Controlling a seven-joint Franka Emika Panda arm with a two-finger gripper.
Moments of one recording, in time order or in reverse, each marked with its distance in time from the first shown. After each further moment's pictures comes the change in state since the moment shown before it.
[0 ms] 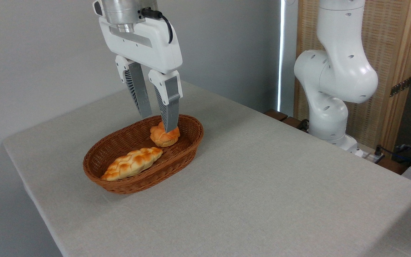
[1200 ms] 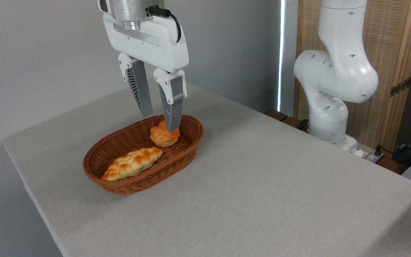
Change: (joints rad) arm 0.015 -0.051 0.003 -0.066 -0.018 0.054 0.000
